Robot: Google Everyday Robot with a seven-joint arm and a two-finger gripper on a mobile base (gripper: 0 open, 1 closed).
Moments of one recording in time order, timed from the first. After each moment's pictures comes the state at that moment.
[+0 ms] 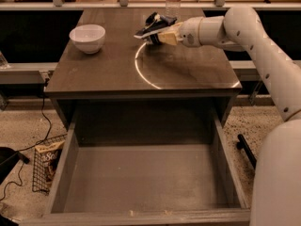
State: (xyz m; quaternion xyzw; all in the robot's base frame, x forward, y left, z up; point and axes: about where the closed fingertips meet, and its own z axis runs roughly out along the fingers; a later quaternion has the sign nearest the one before) arm 0.802 -0.057 0.890 -0.42 0.69 0.26 0.54
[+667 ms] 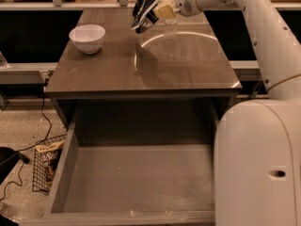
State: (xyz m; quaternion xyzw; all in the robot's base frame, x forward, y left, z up) arm 0.811 -0.041 0.968 -0.49 0.69 0.20 0.50
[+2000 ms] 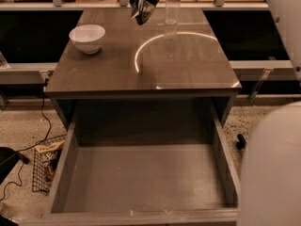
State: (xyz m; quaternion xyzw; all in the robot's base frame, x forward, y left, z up) arm 0.758 -0.030 1.043 -0.53 0.68 0.11 0.50
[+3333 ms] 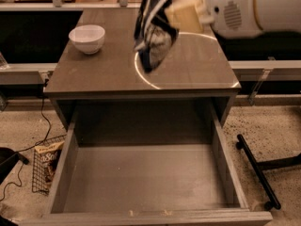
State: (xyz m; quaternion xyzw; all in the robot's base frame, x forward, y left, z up) arm 0.503 -0.049 1.081 -0.41 0.72 0.14 0.54
